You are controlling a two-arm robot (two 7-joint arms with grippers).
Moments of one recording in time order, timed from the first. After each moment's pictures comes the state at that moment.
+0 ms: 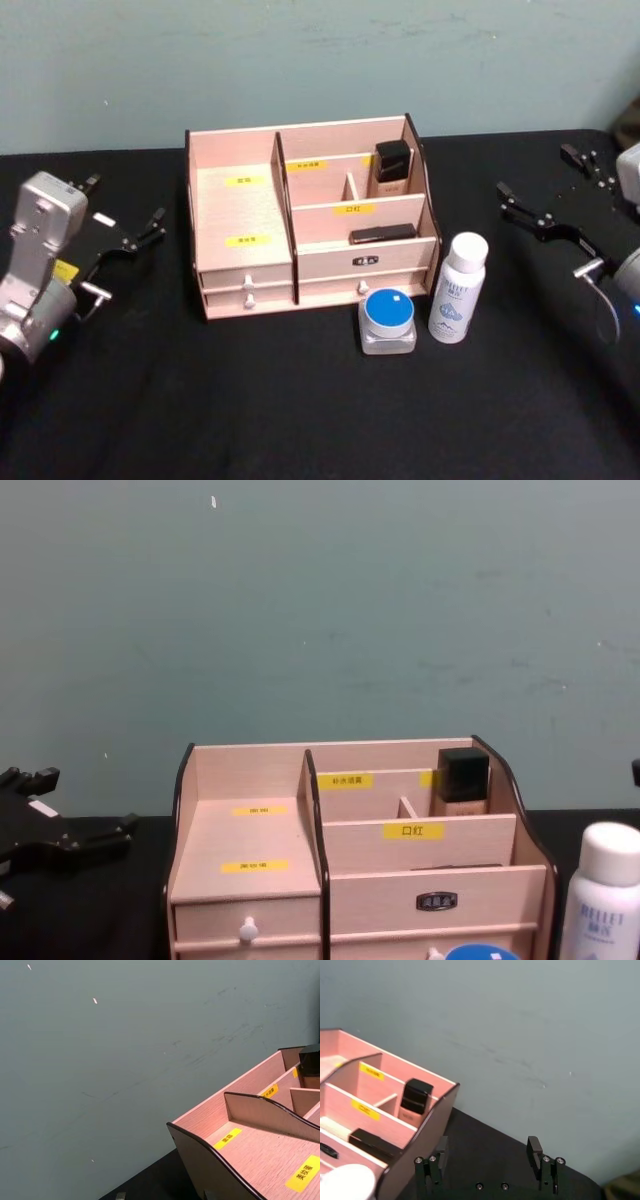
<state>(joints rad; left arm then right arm) -0.20 0.60 0.45 -1.41 -0.25 -0.12 0.03 0.10 0.67 -0.34 -1.61 0.31 -0.07 0.06</state>
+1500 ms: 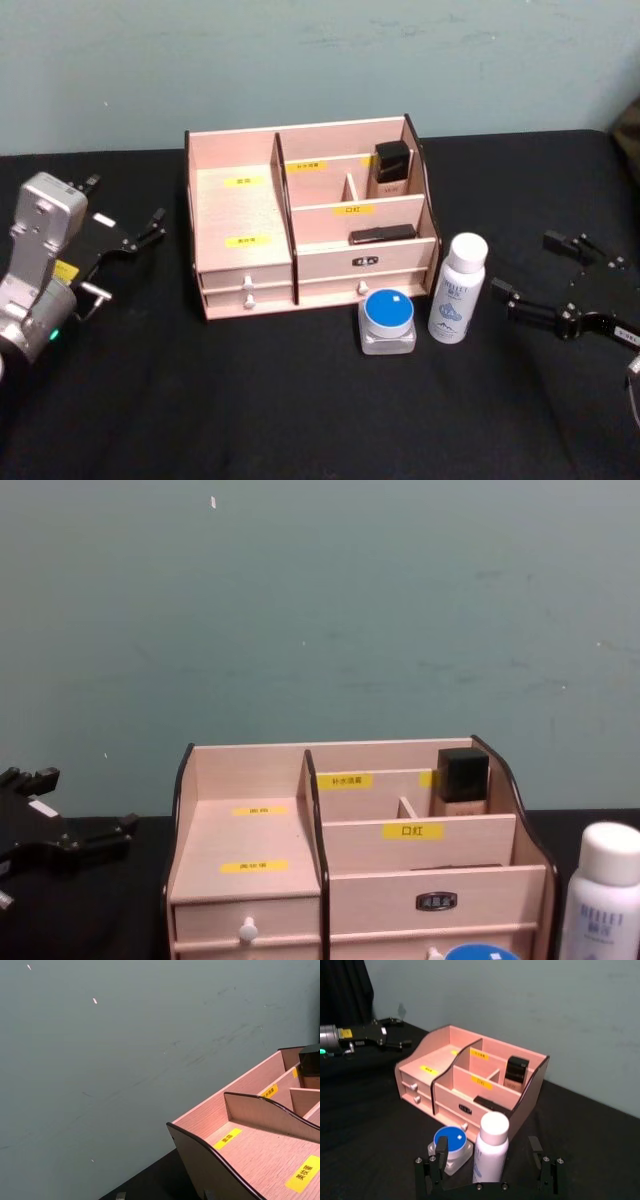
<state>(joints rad) -0.20 0.60 0.45 -1.41 -0.25 -0.12 0.03 -0.29 0.84 -0.08 -2.00 0.61 0.14 0.33</state>
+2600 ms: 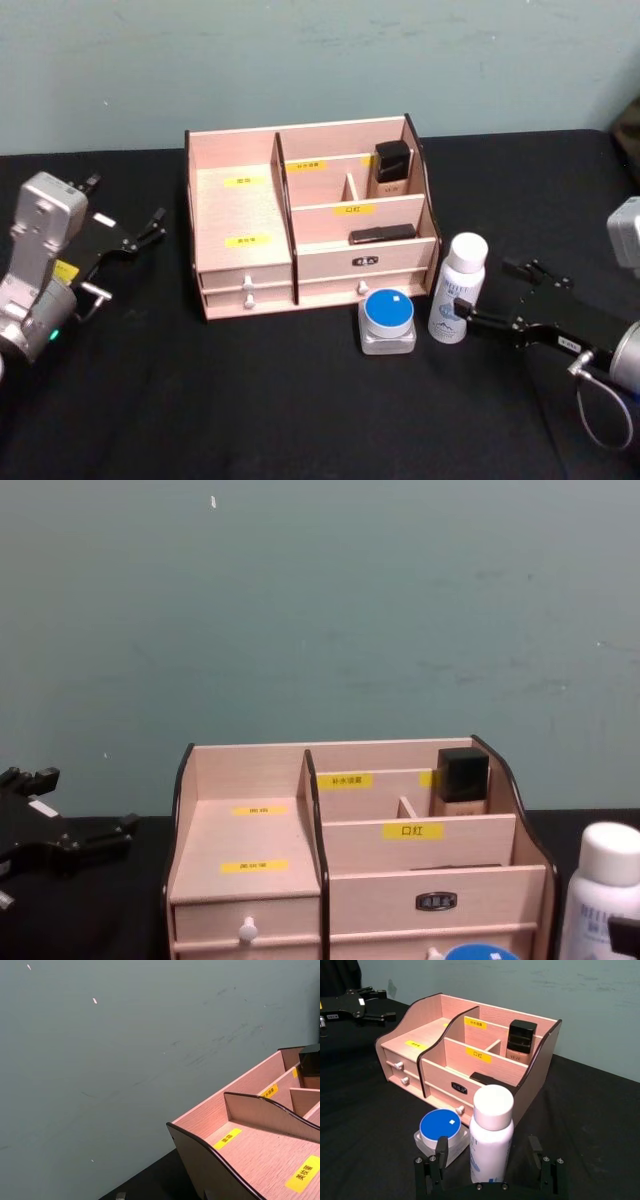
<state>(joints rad) -0.20 0.60 0.45 -1.41 -0.25 -0.12 0.03 -0.10 0.68 -0.23 -1.77 0.49 0.18 0.38</state>
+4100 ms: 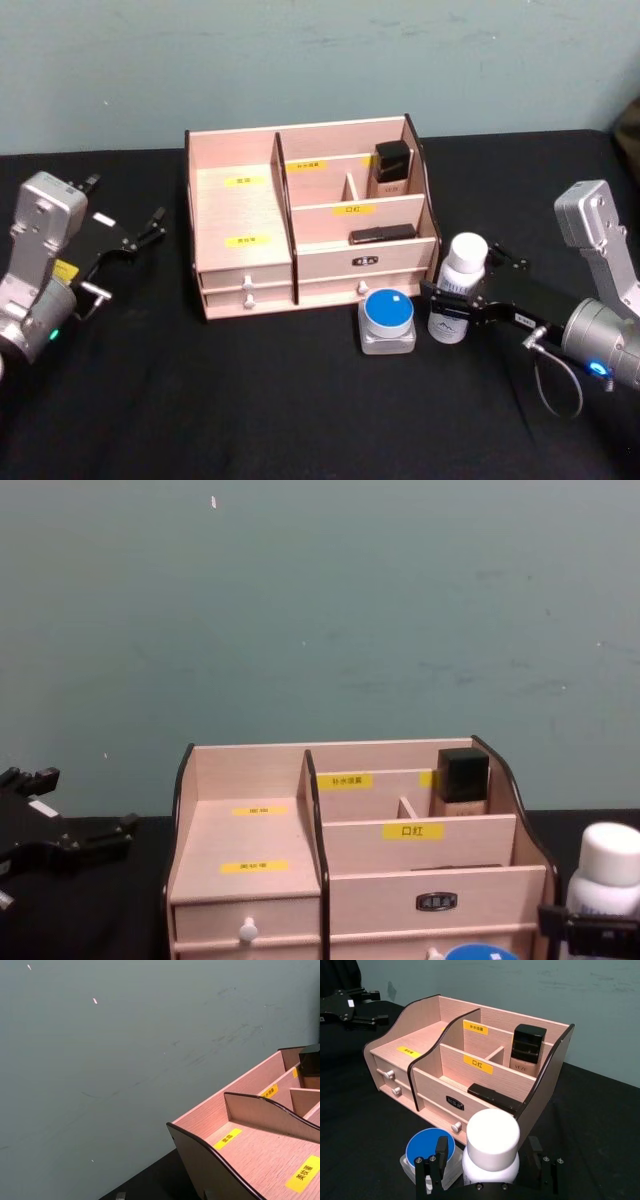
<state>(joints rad) -0.20 0.60 0.45 -1.41 -0.25 -0.12 0.03 0.06 0.58 -0.31 -1.61 0.42 0.16 0.42</state>
